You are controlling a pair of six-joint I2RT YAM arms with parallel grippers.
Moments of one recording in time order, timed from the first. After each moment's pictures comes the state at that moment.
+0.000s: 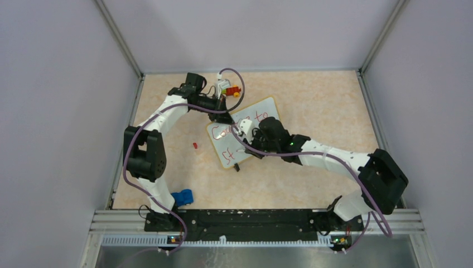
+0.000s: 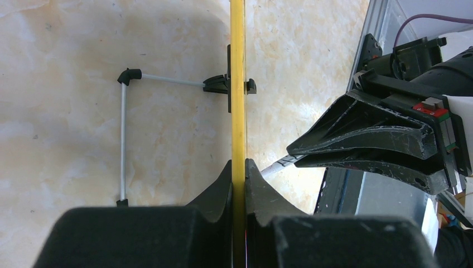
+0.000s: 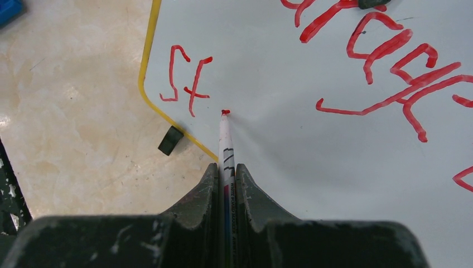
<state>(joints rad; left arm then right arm) -0.26 1.81 1.47 -0.68 1.00 0.24 0.85 1.45 0.92 -0.10 -0.20 -0.26</state>
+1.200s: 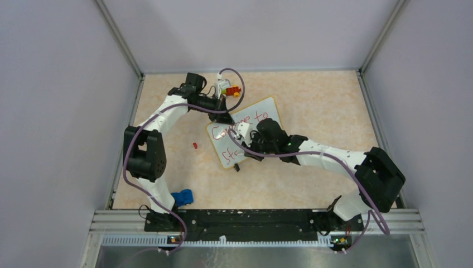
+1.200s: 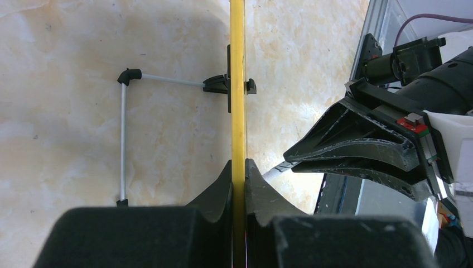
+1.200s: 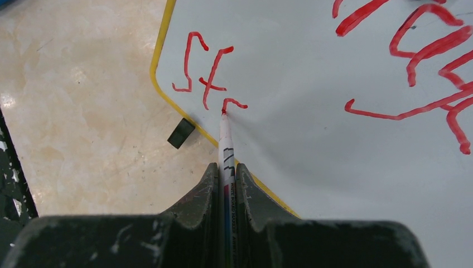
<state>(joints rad) -0.26 1.81 1.47 -0.68 1.00 0.24 0.87 1.48 0.93 -0.12 -0.23 -0.29</state>
